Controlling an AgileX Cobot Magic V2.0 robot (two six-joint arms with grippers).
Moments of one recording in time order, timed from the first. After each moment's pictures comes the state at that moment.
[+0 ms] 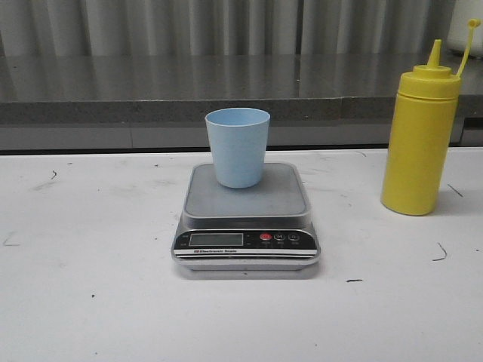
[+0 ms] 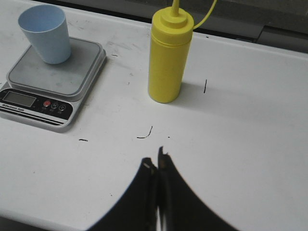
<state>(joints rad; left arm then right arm) -0.44 0.56 -0.76 -0.01 0.85 -0.08 0.34 0.45 -0.73 -0.14 0.90 0.15</state>
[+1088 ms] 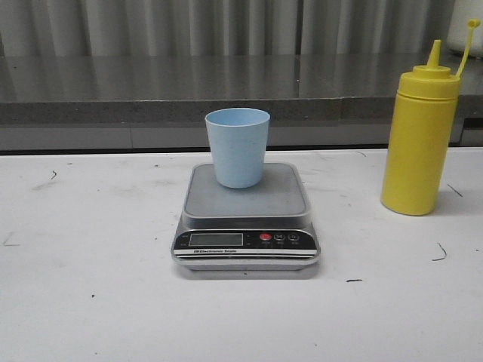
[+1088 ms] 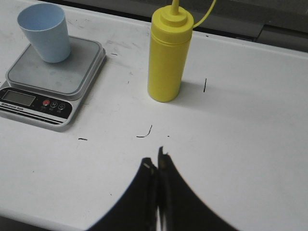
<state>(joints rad) 0.02 -0.01 0.01 -0.03 0.00 -0.08 0.34 0.45 -0.72 -0.14 0.90 0.15</state>
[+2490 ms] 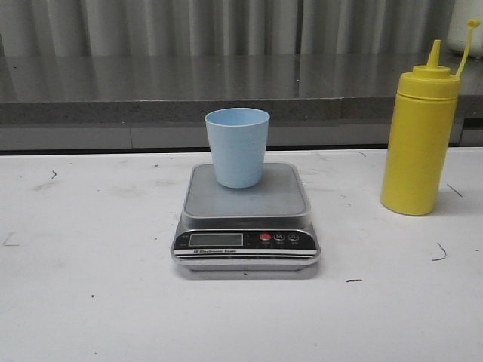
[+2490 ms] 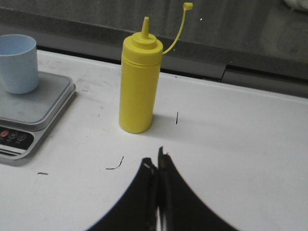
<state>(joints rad) 0.02 -0.01 0.01 -0.03 0.00 -0.08 0.10 0.10 -0.33 0.00 0.56 -0.07</state>
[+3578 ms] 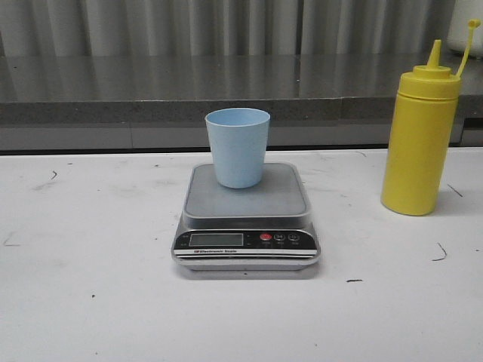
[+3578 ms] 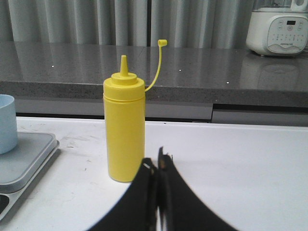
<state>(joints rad) 0.02 -0.01 0.01 -0.03 0.00 -0.08 0.02 -0.01 0.03 0.12 0.03 -0.07</state>
